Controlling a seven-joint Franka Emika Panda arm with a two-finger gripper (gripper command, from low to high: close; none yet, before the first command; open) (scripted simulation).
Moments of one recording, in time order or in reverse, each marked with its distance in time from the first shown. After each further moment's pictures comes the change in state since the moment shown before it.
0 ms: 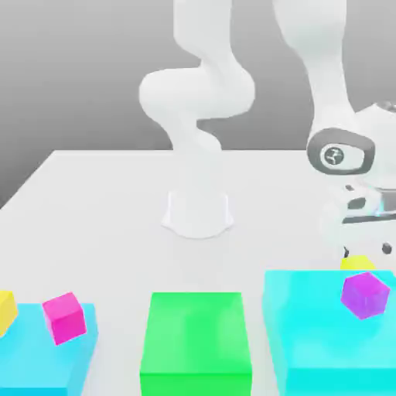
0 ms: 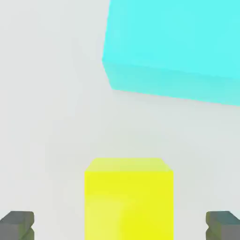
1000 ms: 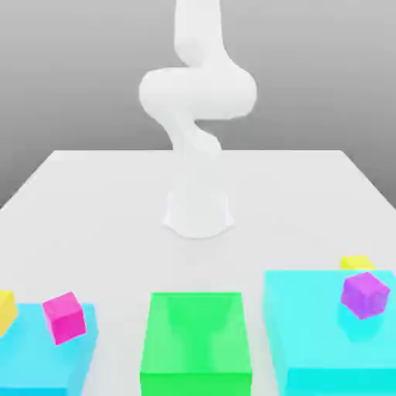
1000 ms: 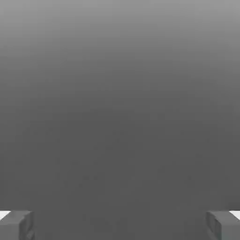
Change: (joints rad) arm -0.324 -0.978 -0.445 0.331 0.494 -0.534 -1.094
